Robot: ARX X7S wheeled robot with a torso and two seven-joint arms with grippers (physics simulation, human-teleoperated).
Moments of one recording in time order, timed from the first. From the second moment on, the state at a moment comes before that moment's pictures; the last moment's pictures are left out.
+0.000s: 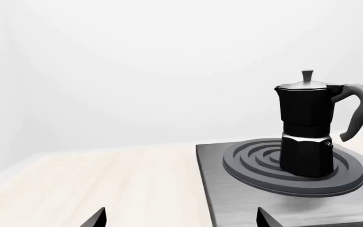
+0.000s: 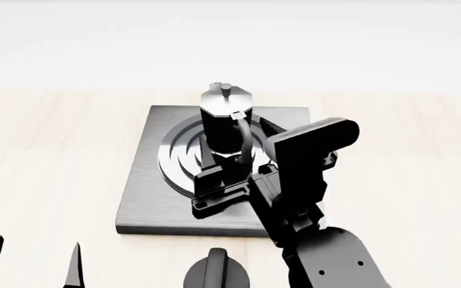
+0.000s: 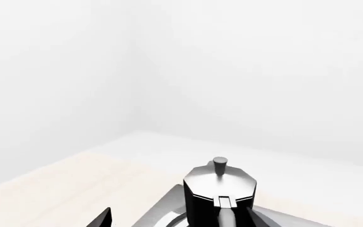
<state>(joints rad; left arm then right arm) -0.07 -0.37 0.32 0.04 -0.26 0.14 -0.29 0.71 0.22 -0.38 0.29 0.47 0.17 -0.18</state>
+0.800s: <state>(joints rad) -0.06 -0.37 0.32 0.02 -0.26 0.17 -0.29 0.59 0.25 -0.44 0.20 0.40 -0.01 -0.20</state>
